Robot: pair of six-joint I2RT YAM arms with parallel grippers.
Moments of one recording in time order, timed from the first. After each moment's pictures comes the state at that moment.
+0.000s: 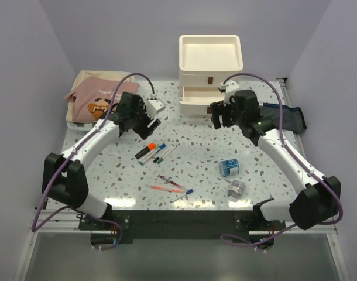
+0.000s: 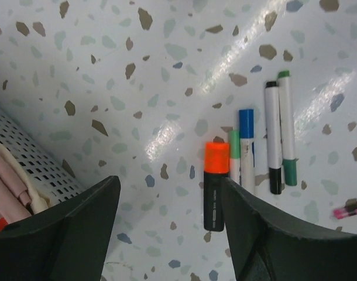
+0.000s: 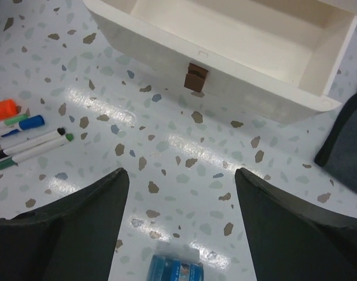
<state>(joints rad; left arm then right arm) -0.35 1.51 1.17 -0.51 0.19 0.46 0.40 1.31 1.15 -0.40 0.01 -0.01</state>
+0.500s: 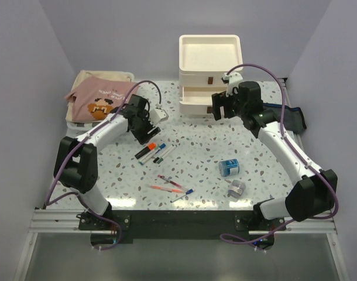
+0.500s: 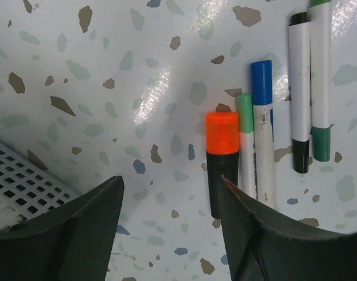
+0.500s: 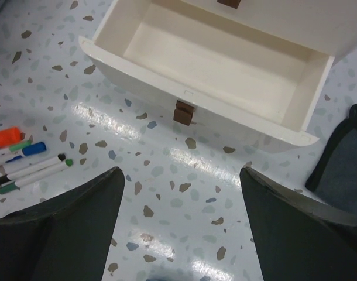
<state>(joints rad) -0.36 1.69 1.23 -0.65 0.13 0.59 0.34 1.39 1.25 -0.36 -0.07 -0.02</state>
